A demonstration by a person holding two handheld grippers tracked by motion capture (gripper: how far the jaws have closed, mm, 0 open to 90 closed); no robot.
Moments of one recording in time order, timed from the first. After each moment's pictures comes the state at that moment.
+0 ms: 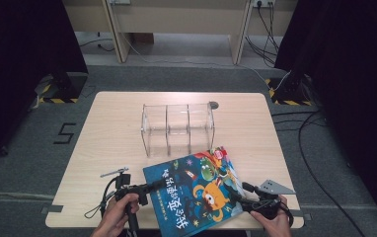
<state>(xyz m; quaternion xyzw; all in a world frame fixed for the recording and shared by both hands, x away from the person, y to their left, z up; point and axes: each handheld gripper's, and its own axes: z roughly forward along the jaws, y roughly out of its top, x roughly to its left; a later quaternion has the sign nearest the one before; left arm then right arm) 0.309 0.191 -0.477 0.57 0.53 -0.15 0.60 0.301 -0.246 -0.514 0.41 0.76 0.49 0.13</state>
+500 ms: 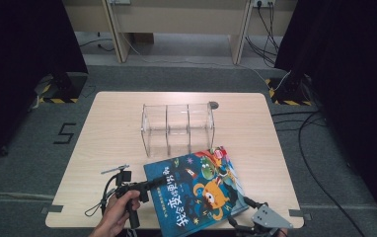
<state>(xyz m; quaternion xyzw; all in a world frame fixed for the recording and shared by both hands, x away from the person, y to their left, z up) 0.312 0.188 -0.468 0.58 0.54 -0.14 0.60 0.227 -0.216 -0.501 0.33 0.79 0.46 0.23</state>
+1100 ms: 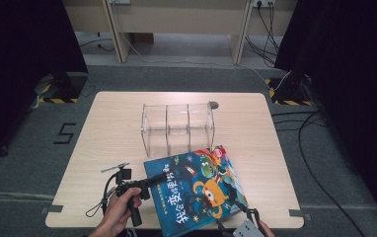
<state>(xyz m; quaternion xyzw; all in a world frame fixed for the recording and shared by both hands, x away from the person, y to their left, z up) 0.314 0.184 -0.461 0.56 0.57 -0.13 0.59 0.206 -0.179 -0.513 0.27 0.79 0.44 0.34</state>
